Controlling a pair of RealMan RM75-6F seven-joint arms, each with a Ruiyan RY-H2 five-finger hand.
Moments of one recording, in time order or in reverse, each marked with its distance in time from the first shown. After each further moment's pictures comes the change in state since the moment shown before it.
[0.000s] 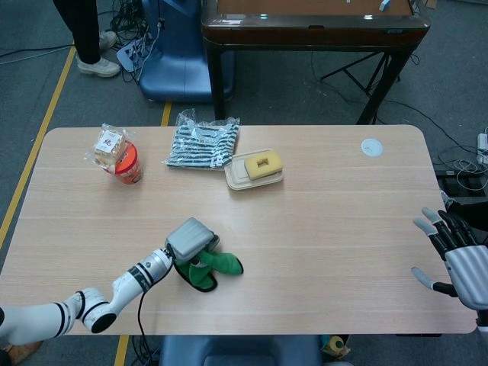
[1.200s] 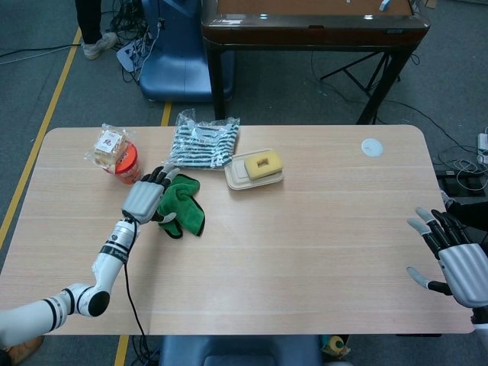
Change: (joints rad) left arm 0.094 0.019 -0.135 0.074 -0.320 0.106 0.073; right arm 0.017 0.000 0.001 -0.015 -0.002 -0.031 -0.017
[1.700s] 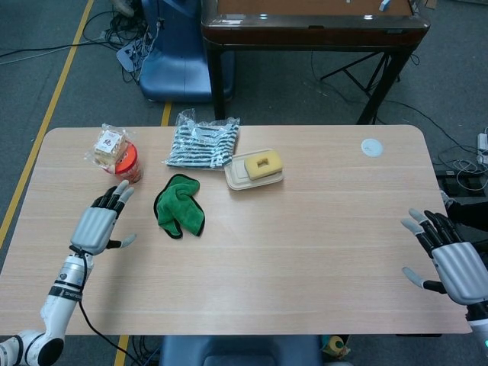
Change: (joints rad) left arm 0.258 0.198 0.139 -0.223 0.150 0.281 -0.052; right arm 0.024 -0.011 -0.006 0.016 -0.001 -0.048 0.014
